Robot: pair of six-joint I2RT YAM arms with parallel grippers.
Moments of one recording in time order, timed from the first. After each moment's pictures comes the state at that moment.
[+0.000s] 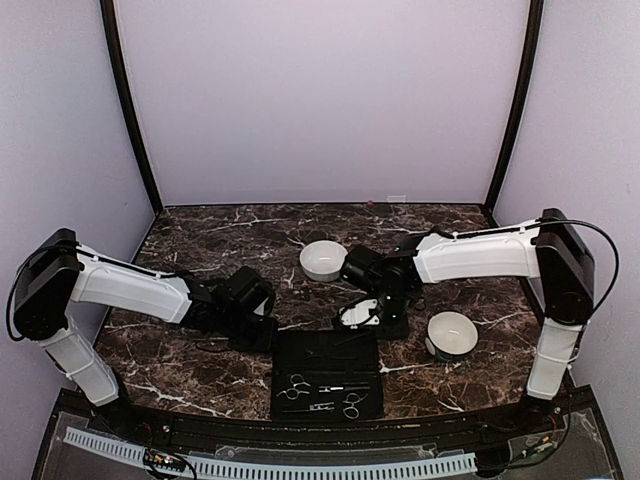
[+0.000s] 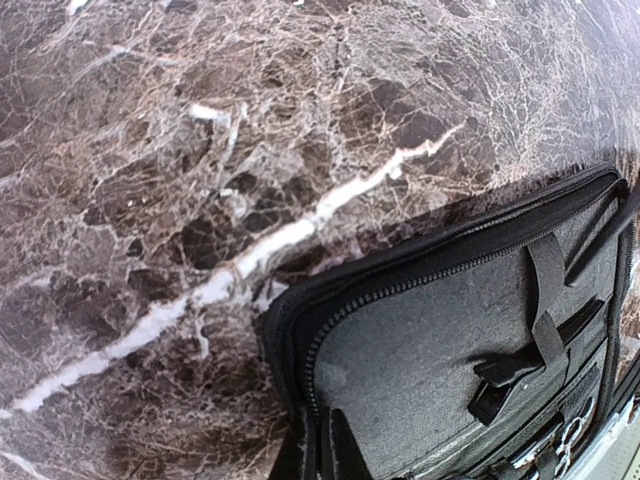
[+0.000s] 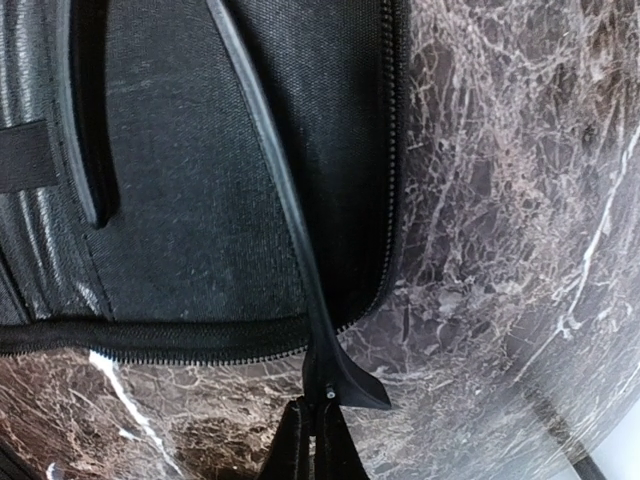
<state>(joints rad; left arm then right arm) -0.91 1.62 0.81 -0.27 0.07 -0.77 0.96 1.85 1.30 -0.93 0.16 -0.65</state>
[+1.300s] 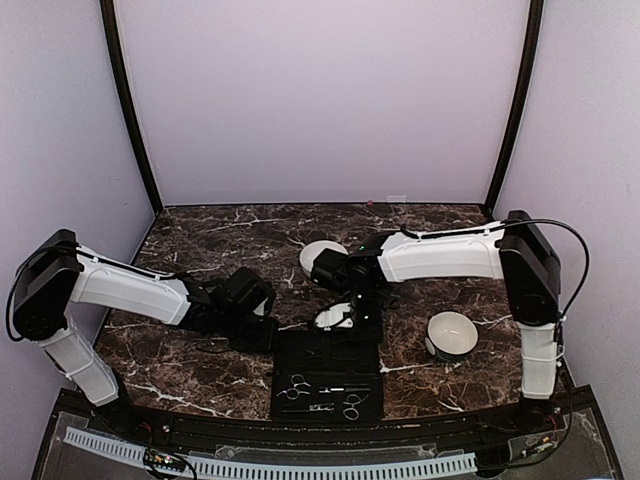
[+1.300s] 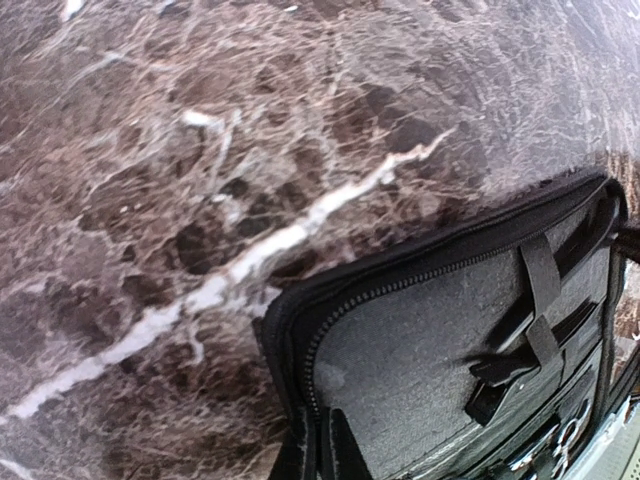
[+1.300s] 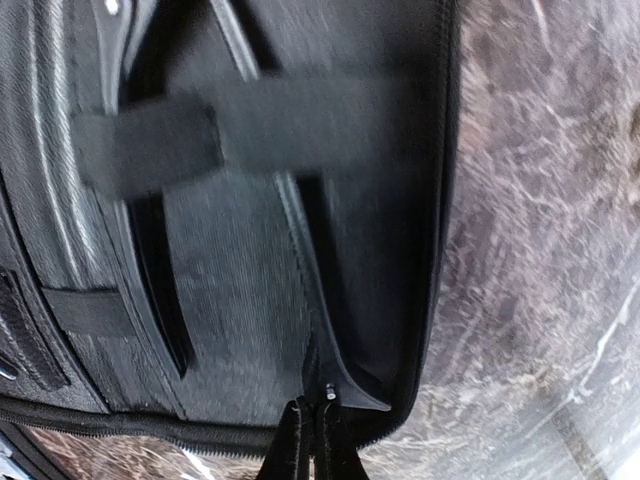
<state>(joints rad) -0.91 1.62 0.79 -0.23 0.08 -0.77 1.02 2.04 1.55 -1.07 0.08 -0.54</state>
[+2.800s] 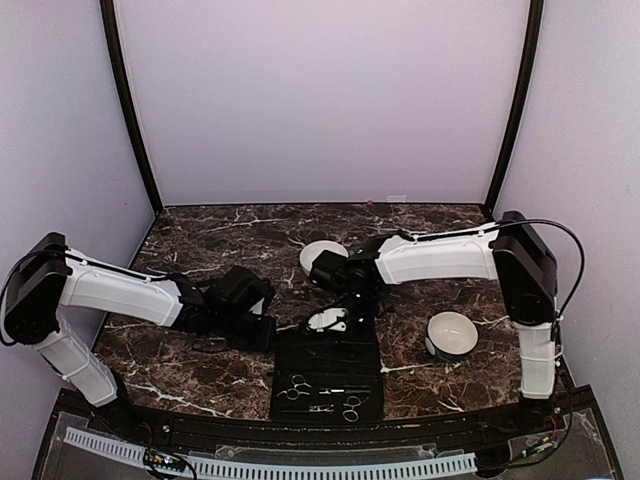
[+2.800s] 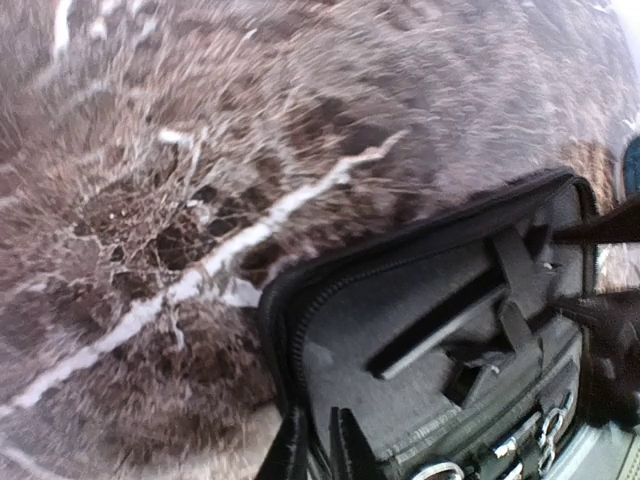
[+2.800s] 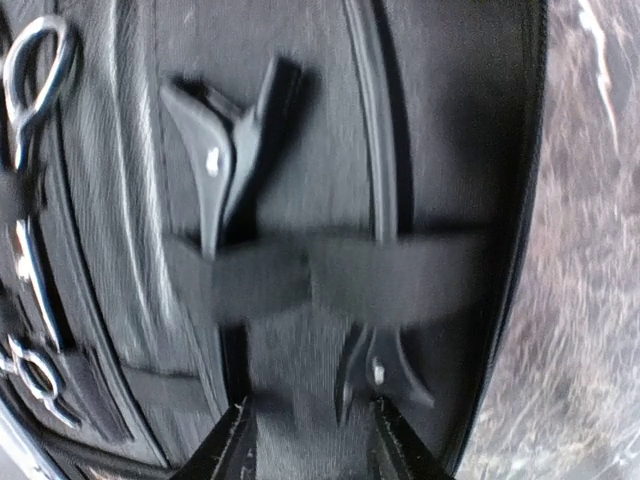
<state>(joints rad) -0.91 1.57 0.76 -0.20 0.08 -0.76 1.02 2.07 1.55 -1.01 -0.12 -0.51</state>
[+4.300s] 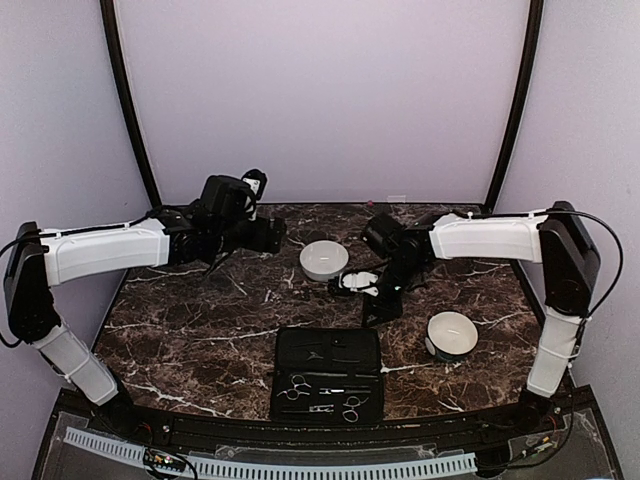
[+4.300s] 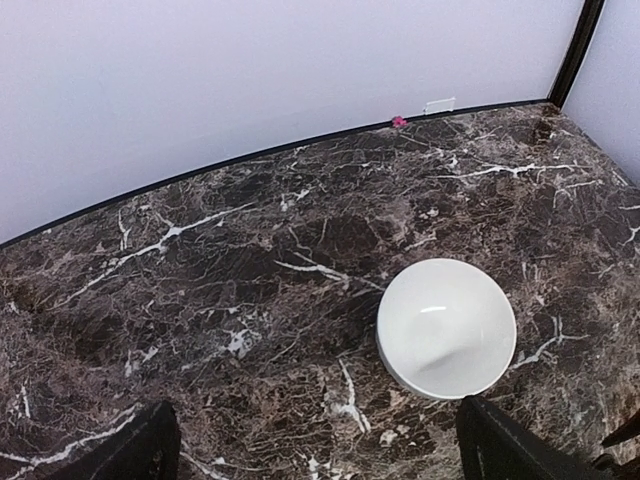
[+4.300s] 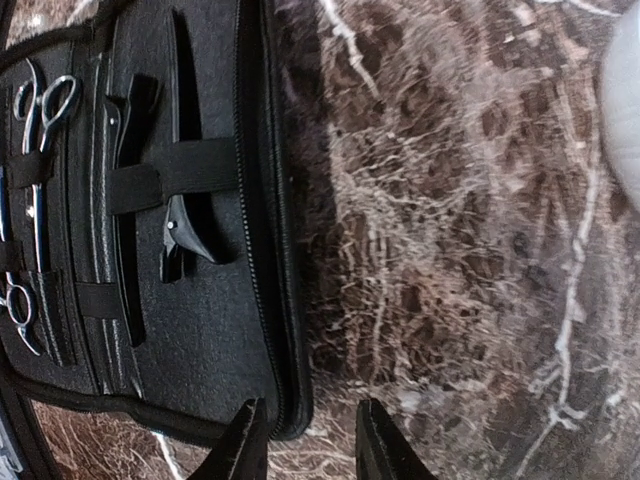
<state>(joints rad) -0.72 1.56 1.15 -0.14 -0.35 -0.20 0.77 1.82 1.34 -0.80 -0.31 -0.65</state>
